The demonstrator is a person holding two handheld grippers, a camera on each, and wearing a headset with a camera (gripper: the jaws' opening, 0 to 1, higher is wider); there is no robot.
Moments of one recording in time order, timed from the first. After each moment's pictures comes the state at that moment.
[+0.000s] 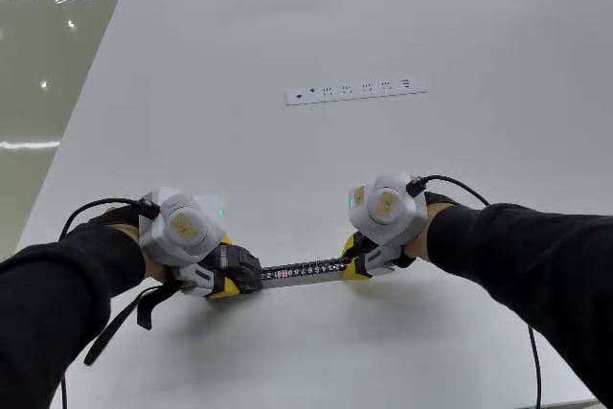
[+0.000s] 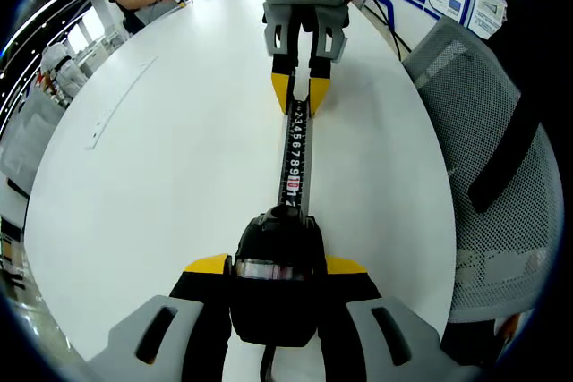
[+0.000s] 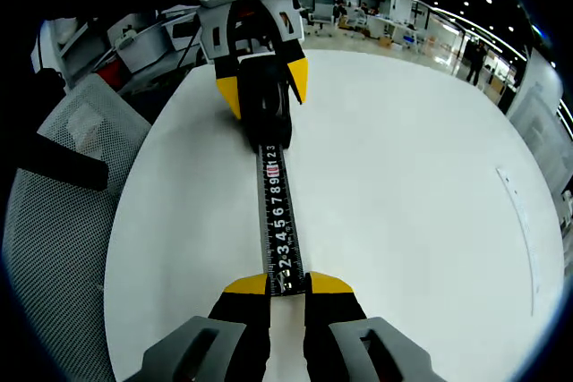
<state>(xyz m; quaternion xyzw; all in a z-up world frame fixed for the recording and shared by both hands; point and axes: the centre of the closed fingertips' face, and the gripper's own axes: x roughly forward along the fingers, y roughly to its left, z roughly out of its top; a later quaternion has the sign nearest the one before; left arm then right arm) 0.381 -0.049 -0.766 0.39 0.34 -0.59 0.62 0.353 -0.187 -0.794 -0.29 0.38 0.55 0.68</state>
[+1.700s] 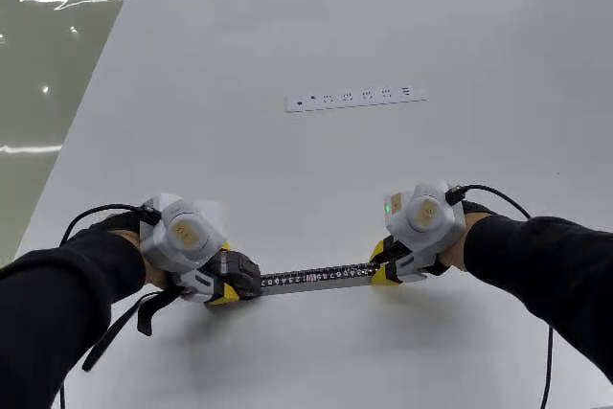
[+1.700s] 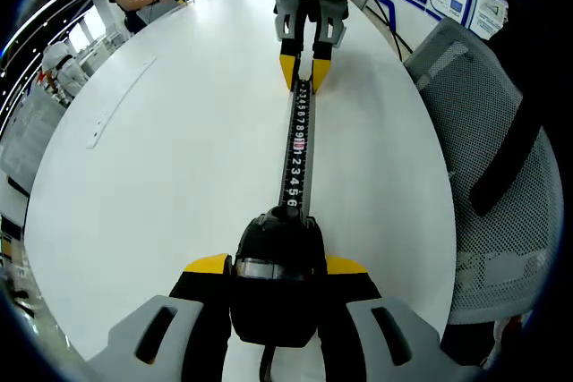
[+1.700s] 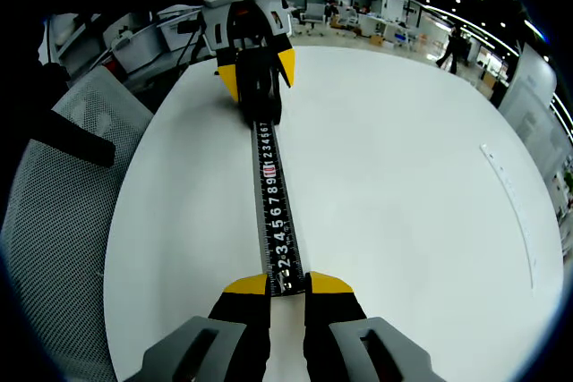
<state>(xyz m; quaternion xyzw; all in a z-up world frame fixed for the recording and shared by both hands) 0.381 -0.048 -0.766 0.39 0.34 -0.58 0.62 0.347 -0.228 -0.793 -0.28 0.39 0.54 0.69</state>
